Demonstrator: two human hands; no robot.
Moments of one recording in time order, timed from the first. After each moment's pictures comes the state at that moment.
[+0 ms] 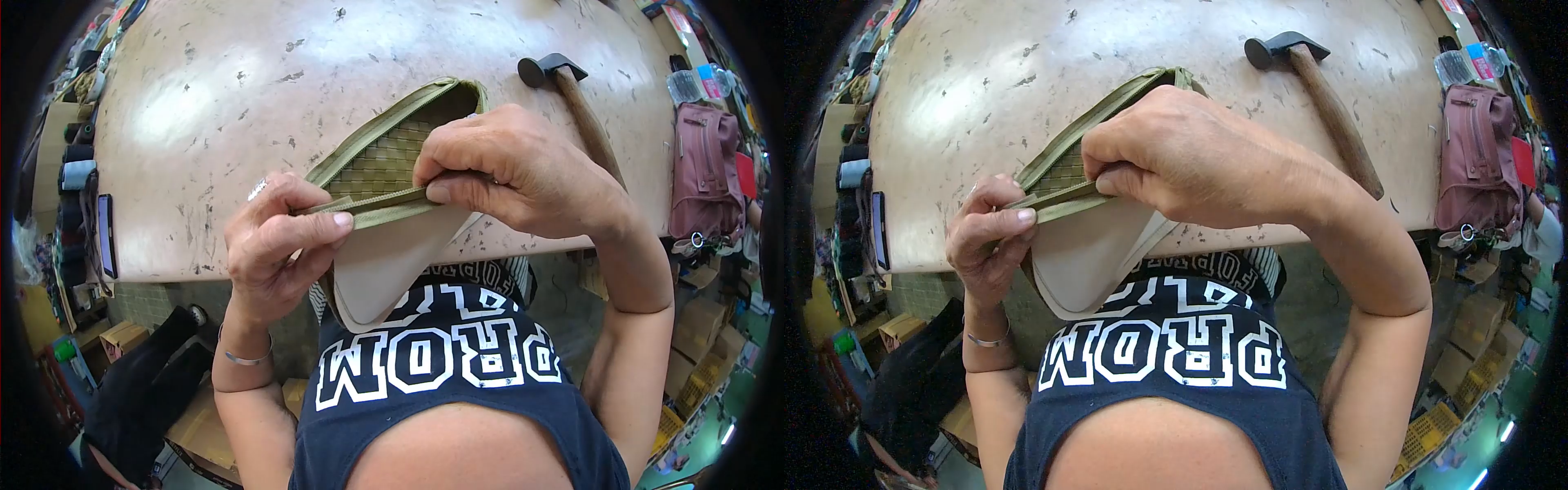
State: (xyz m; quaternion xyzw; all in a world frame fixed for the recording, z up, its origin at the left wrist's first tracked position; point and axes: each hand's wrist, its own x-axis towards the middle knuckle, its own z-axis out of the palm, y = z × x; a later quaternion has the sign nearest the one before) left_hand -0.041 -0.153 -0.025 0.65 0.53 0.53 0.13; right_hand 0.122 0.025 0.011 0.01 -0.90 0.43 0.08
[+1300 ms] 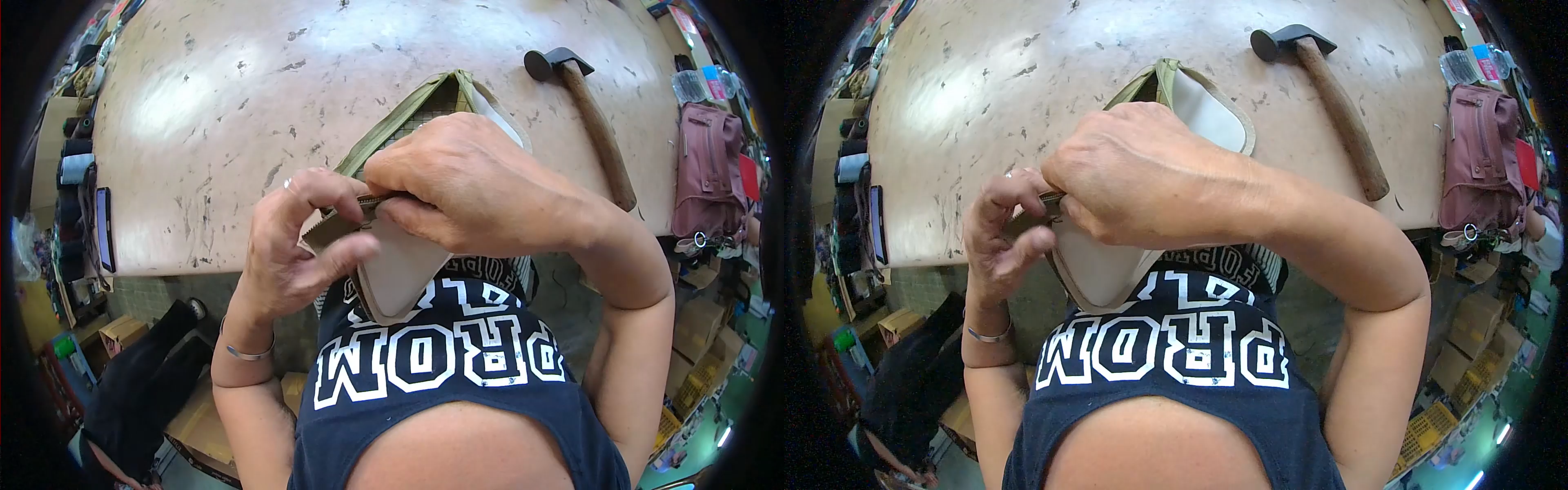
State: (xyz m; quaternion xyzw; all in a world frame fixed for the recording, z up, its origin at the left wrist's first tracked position) left_hand -0.033 -0.152 -0.025 0.62 0.56 0.50 0.24; right_hand 0.100 -0.001 0.003 0.01 -0.93 0.36 0.04
